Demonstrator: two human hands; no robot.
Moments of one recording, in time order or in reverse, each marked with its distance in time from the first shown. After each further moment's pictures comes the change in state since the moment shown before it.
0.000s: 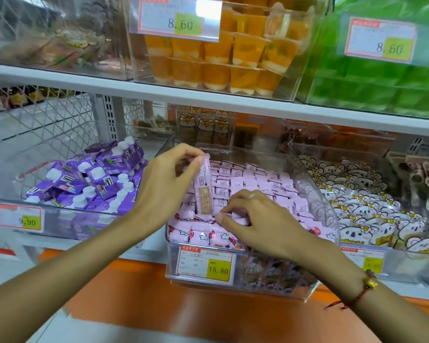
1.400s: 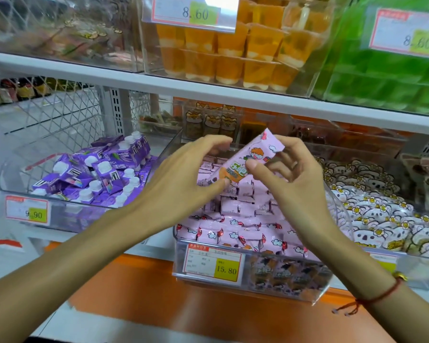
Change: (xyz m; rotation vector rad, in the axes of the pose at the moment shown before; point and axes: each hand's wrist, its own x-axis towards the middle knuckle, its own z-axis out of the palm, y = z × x) left_hand -0.002 0.022 -0.015 0.162 -0.262 0.126; right_hand 0.006 -0.013 -0.024 0.971 0.578 -0.075
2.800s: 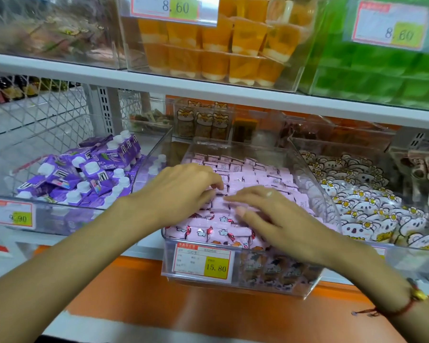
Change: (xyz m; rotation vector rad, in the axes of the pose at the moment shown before) left_hand 0.016 -0.018 0.023 0.526 -0.364 0.120; right_hand -0.019 0.023 -0.031 -0.830 -0.638 0.016
